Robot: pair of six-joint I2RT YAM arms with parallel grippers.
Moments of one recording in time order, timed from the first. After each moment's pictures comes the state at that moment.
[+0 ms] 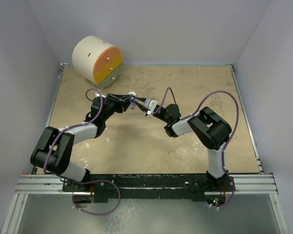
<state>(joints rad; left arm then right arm) -0.34 1.50 0.62 0.69 0.18 -1.66 0.69 1.99 0.86 1.46 -0.45 -0.38</state>
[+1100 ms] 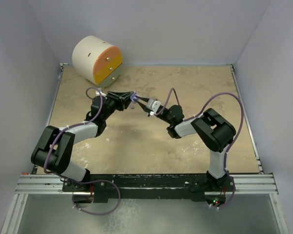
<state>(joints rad) -0.34 1.51 0.63 0.75 0.18 -1.70 0.68 1.93 0.81 1.47 -0.43 -0.39</state>
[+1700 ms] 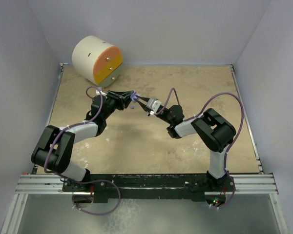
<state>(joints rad) -0.34 1.51 0.65 0.75 0.18 -1.70 0.68 1.93 0.81 1.47 -0.42 -0.38</state>
